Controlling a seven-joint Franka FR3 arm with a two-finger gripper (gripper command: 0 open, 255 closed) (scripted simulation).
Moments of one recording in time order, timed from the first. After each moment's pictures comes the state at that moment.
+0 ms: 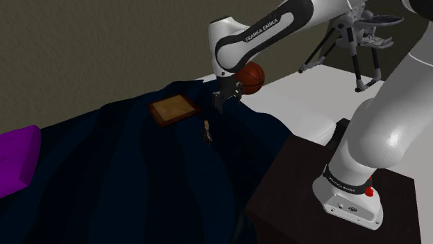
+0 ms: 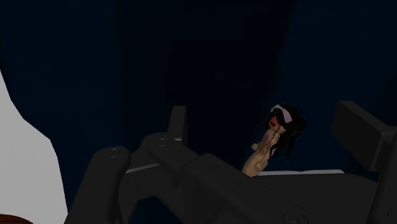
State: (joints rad) arm -0.01 -0.15 0.07 -2.30 -0.03 2.08 0.41
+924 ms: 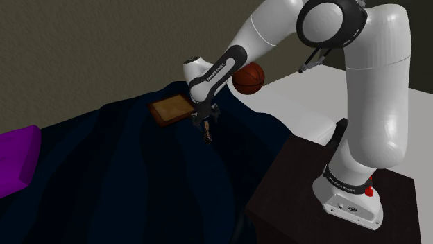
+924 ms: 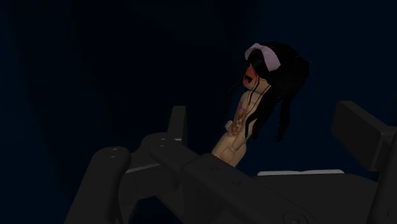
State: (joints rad) arm 0.02 0.39 0.08 -1.96 -0.11 2.26 0.58
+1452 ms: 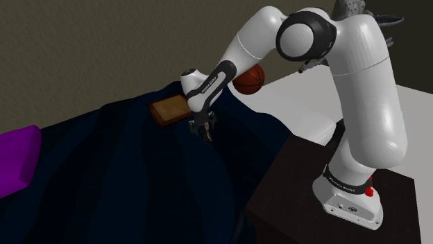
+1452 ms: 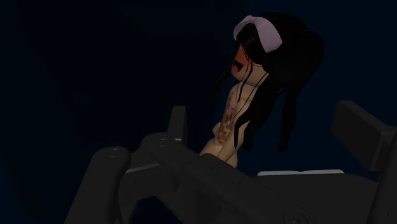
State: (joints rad) arm 0.04 0.55 0.06 -1.86 -0.12 2.31 0.61
